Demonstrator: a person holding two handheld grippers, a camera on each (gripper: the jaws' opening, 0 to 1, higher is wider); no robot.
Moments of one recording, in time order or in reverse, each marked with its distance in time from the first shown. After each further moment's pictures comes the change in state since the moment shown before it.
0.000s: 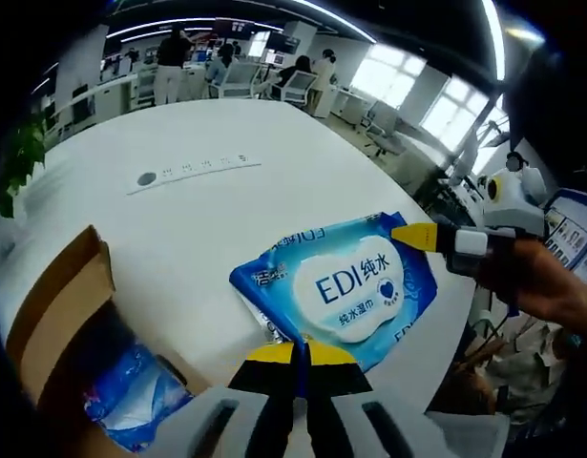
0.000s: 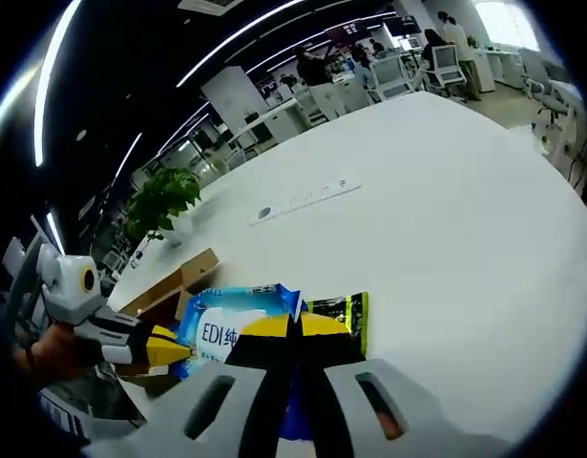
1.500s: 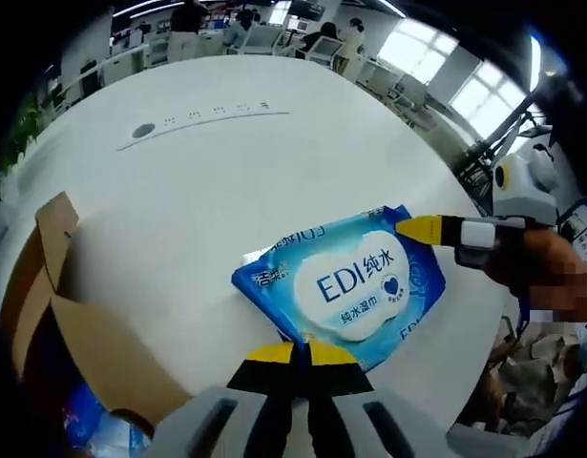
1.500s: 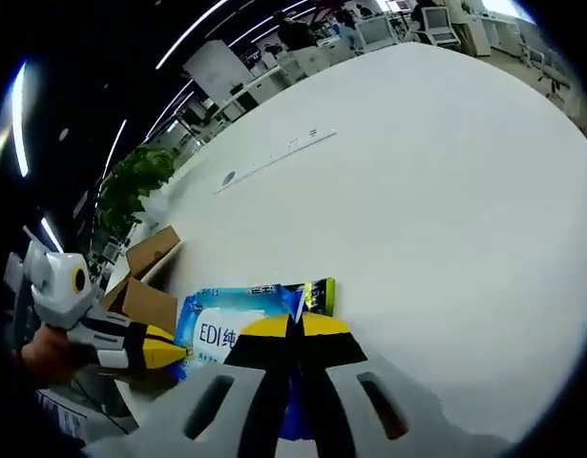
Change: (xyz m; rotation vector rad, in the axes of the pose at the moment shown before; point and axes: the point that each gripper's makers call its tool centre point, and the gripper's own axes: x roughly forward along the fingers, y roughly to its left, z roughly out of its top) left arm 0.068 0.033 -0.024 -0.058 0.161 0.082; right arm 0.064 -0.056 -0.042 0.072 0.156 -0.015
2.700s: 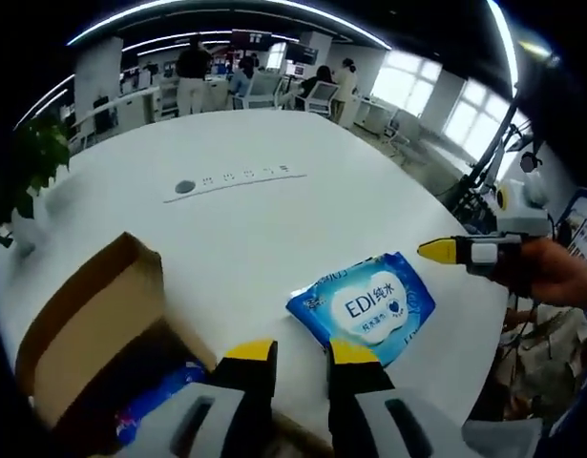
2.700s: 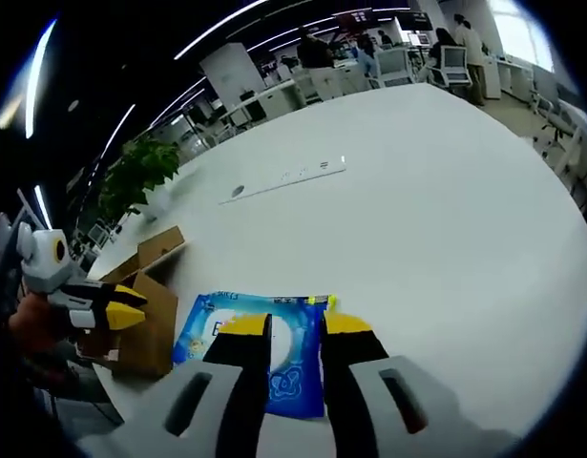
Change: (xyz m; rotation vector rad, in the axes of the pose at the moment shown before) left arm -0.078 0.031 0.024 0.044 -0.269 0.031; right arm -0.040 0.024 0.019 -0.144 -0.079 -0.050
